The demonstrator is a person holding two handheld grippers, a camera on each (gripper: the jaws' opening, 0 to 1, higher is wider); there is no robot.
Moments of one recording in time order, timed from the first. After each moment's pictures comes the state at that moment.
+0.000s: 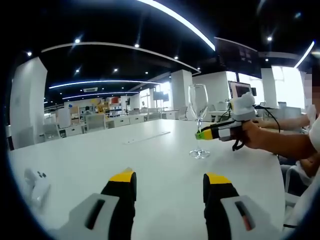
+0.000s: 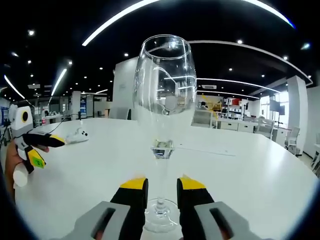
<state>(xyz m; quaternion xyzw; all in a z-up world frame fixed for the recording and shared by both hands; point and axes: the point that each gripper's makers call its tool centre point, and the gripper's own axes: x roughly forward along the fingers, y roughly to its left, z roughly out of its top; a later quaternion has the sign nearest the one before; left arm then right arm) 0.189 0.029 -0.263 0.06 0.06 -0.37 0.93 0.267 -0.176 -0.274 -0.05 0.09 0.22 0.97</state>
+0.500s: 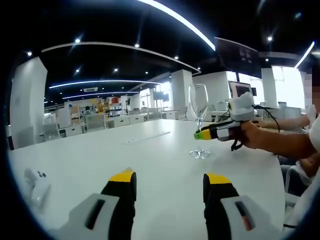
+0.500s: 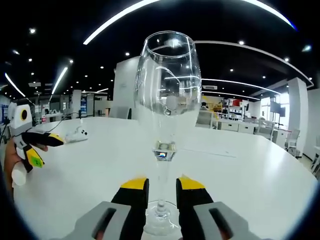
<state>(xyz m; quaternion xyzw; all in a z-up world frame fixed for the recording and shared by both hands) 0.189 0.028 -0.263 0.06 0.06 -0.37 0.93 0.275 -0.175 -0.275 -0.06 0.09 0.22 0.97</state>
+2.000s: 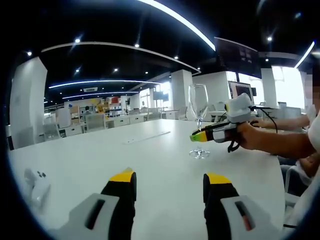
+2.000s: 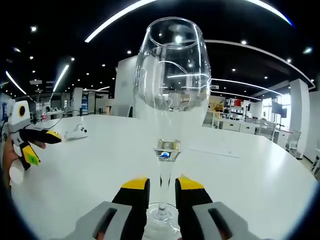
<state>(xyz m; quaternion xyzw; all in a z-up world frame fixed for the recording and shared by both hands) 0.189 0.029 -0.263 0.06 0.06 -0.37 0.93 0.283 -0.168 -0.280 -0.06 0.09 0.23 0.97</state>
